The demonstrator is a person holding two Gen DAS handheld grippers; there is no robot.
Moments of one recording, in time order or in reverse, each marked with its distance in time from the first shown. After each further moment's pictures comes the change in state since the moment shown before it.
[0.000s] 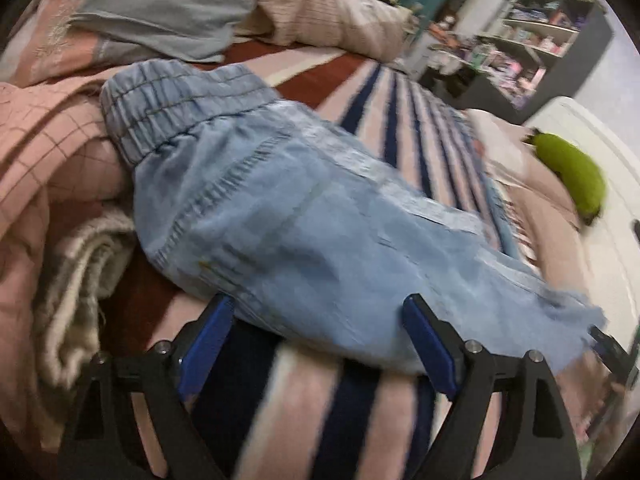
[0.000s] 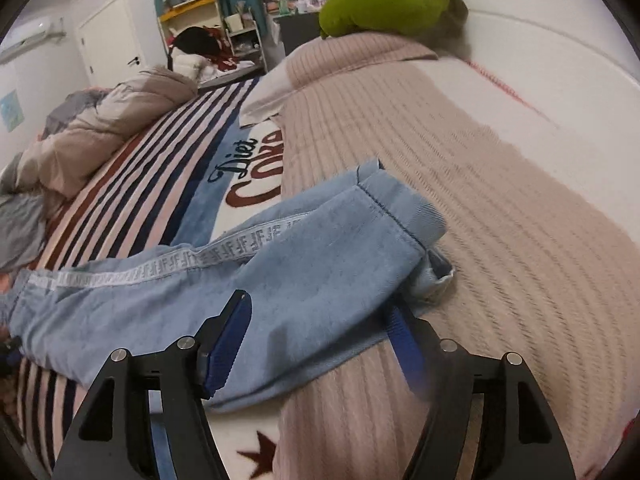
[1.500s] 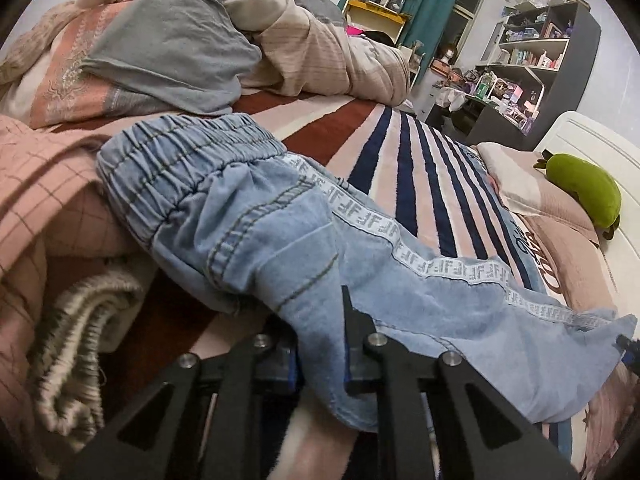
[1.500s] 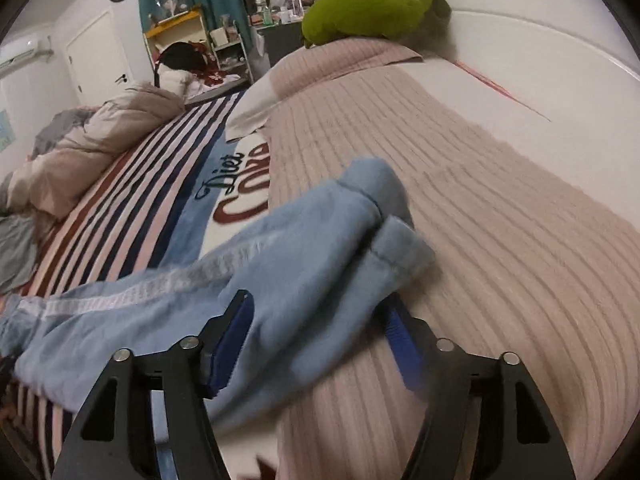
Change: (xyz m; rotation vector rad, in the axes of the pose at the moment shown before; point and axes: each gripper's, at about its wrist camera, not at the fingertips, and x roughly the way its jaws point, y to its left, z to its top) left arm 0.007 -0.003 0.008 0.057 -0.201 0.052; right arm 0.015 -0.004 0.009 0.045 -0.040 -0.028
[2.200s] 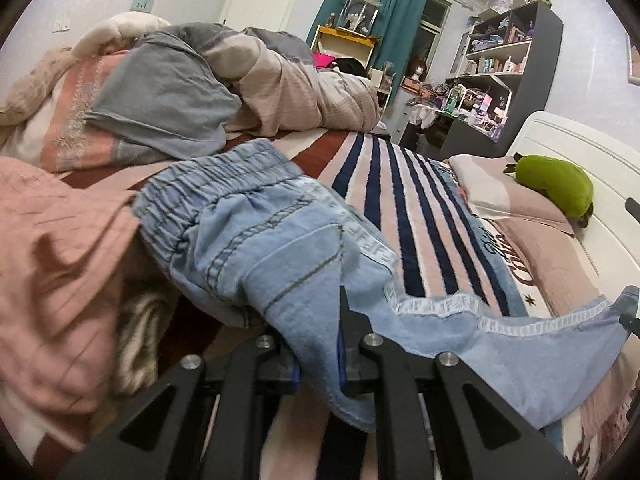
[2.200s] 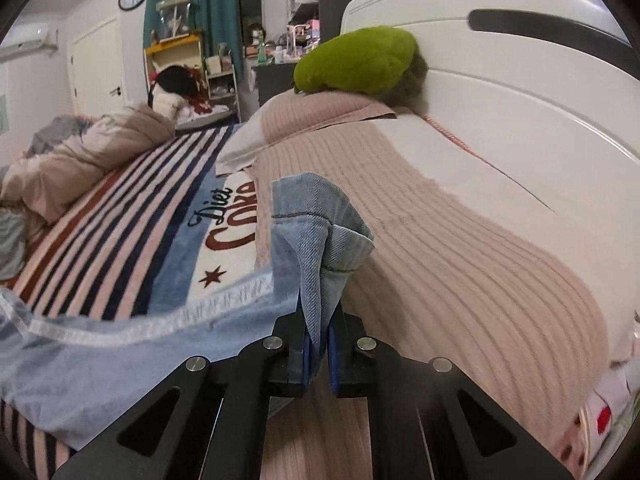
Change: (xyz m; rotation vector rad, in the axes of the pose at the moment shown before) left arm -0.078 -0.006 -0.006 0.090 -0.105 -0.051; right arm -0.088 0.004 -0.018 -0.048 -0.151 -0.111
